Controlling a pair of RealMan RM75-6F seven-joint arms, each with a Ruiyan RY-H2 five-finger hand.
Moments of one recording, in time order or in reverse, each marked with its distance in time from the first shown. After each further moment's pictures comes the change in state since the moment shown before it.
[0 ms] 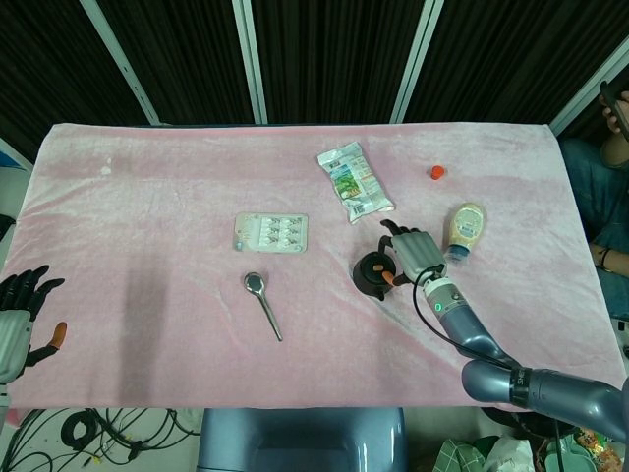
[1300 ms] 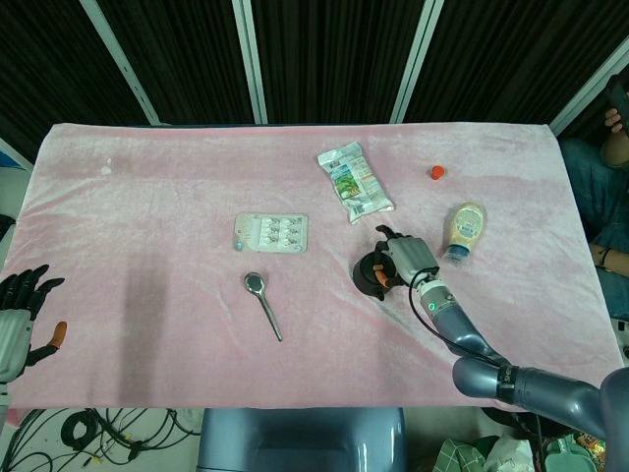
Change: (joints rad) left arm -0.002 -0.001 -0.003 -0.002 -0.006 -0.001 0.006; right arm -0.019 -0.096 0.023 0.124 -0.029 -0.069 0.125
